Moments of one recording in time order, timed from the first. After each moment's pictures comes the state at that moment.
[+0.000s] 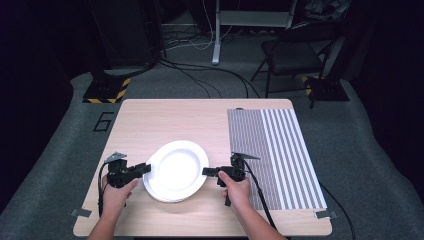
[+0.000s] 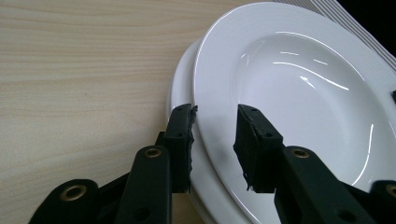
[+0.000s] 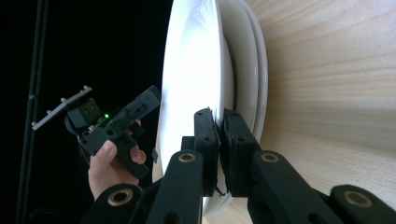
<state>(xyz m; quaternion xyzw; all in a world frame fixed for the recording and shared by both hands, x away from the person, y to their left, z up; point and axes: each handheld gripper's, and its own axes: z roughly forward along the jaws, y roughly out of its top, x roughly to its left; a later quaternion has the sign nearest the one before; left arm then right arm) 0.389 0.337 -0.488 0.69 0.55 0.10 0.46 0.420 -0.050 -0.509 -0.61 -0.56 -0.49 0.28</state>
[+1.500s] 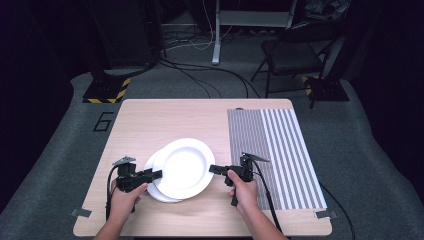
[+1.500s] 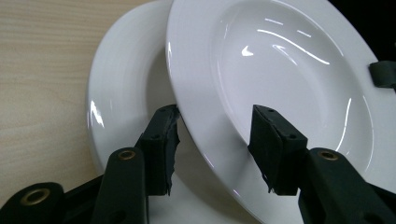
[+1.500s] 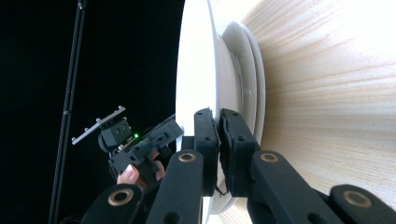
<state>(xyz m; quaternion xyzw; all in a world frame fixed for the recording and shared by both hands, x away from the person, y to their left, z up) 0.380 0.309 -0.495 0.69 0.55 0.04 0.46 0.415 -0.074 -0.509 -0.60 -0.52 -0.53 0.30</state>
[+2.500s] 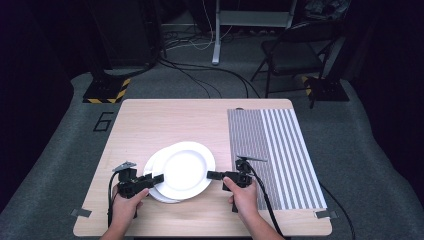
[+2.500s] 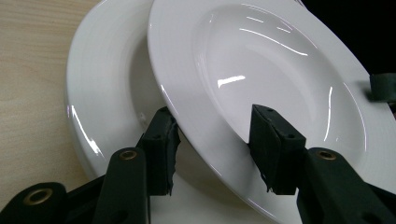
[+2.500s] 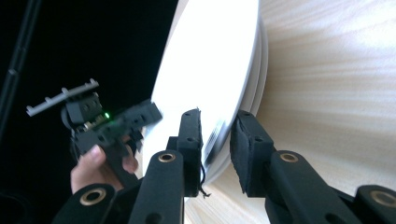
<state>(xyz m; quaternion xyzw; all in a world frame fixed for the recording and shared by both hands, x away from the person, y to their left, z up) 0.365 0.305 -0.499 0.68 0.55 0.04 0.48 0.395 -0.062 -0.496 -0.57 -0.61 -0.50 0.21</state>
